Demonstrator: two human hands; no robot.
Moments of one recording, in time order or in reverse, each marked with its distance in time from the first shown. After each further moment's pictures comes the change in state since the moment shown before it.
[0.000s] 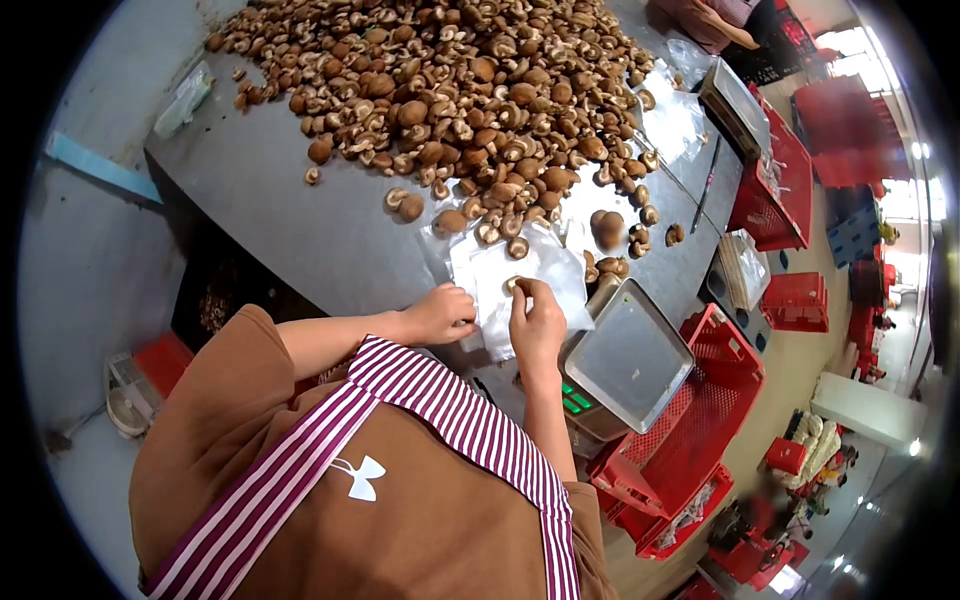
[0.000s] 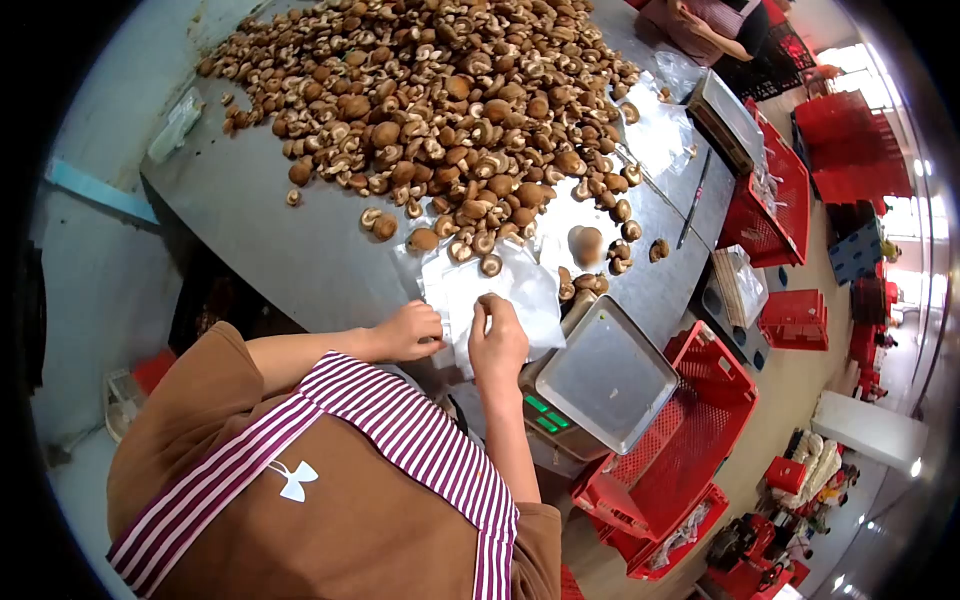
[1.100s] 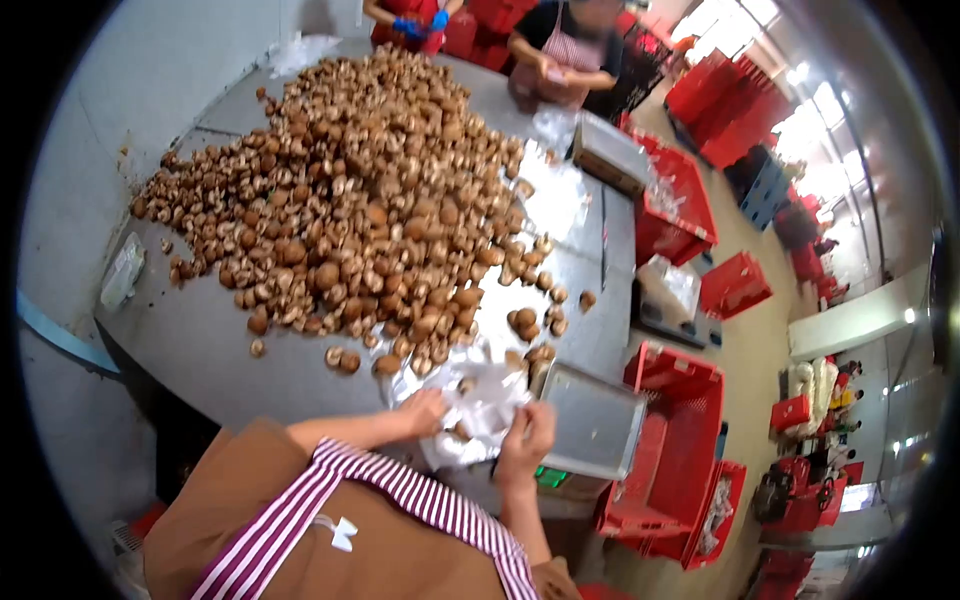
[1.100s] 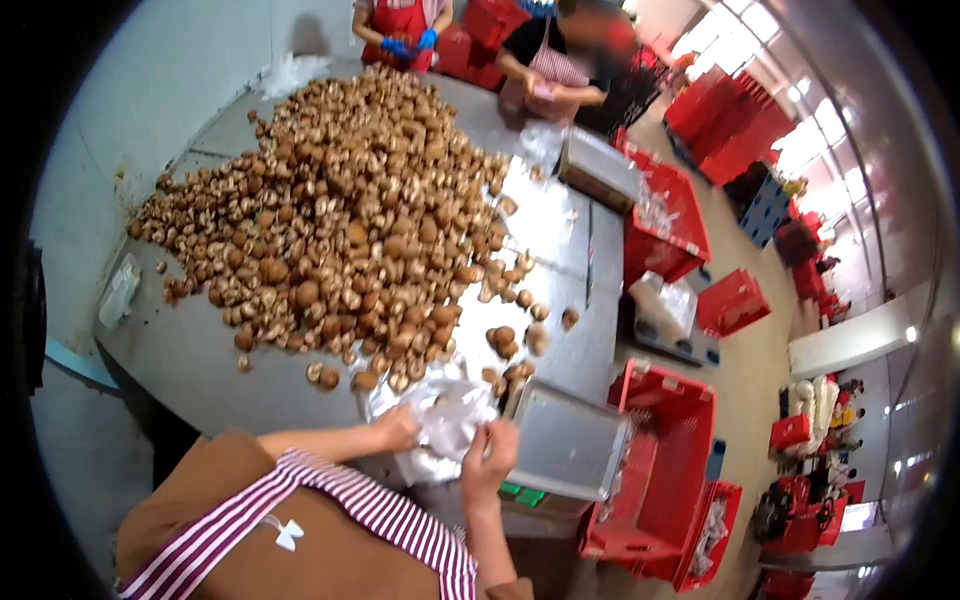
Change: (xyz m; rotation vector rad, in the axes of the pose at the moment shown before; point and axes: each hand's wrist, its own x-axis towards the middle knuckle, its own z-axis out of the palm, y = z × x) left_hand 0.067 -0.069 0.046 0.358 -0.488 -0.096; right_hand -0.006 -0.012 -0.048 0.065 0.673 -0.110
